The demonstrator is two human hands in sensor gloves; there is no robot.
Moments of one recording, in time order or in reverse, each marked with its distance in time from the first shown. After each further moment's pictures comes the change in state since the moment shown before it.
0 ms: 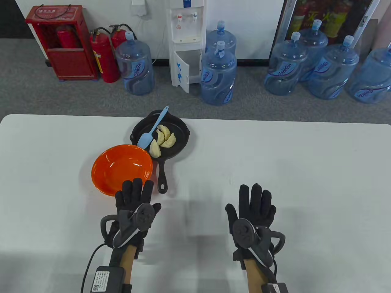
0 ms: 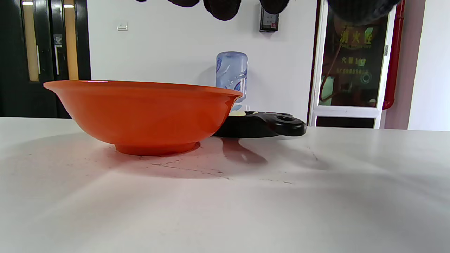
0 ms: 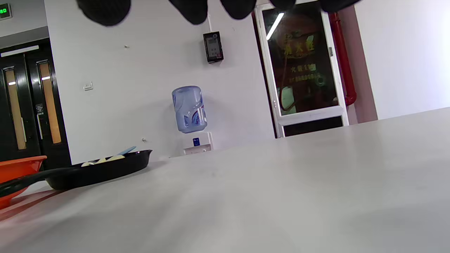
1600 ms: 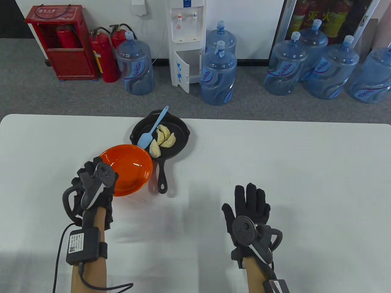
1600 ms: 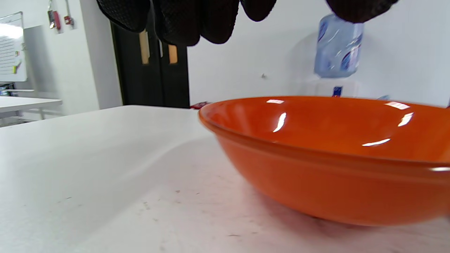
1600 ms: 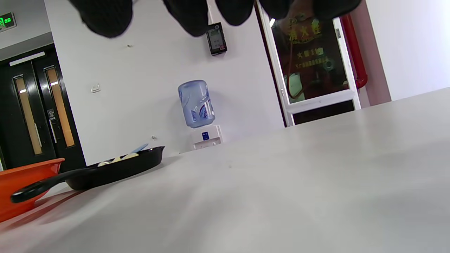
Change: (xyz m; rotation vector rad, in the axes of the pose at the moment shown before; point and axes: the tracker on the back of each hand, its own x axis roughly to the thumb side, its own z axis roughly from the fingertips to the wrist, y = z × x) left_hand -0.112 0.017 -0.088 -0.169 0.427 -0.070; right_hand 0.002 0.003 -0.006 0.038 -0.014 -0.065
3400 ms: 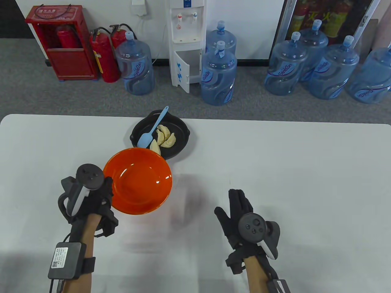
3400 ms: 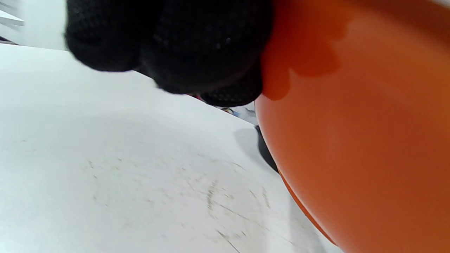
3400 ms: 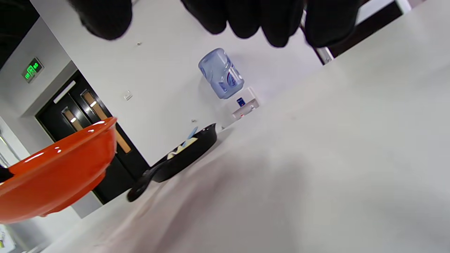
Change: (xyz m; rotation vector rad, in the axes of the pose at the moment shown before) left_hand -0.007 0.030 0.040 -0.090 -0.138 0.362; right_hand -0.003 0.009 -0.003 0.192 -0.067 -0.403
